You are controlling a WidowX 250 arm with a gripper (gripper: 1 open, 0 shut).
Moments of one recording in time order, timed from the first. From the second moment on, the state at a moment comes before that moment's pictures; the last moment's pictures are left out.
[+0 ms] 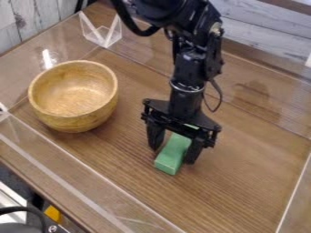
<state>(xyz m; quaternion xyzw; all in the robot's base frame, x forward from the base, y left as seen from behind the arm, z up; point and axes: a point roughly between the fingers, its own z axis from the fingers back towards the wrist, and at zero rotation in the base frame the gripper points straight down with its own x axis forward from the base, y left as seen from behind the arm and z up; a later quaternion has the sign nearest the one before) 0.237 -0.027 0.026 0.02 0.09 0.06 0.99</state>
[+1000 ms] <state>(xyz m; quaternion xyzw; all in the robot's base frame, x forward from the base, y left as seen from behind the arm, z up) 0.237 -0.024 0.023 0.02 0.10 0.06 0.99</state>
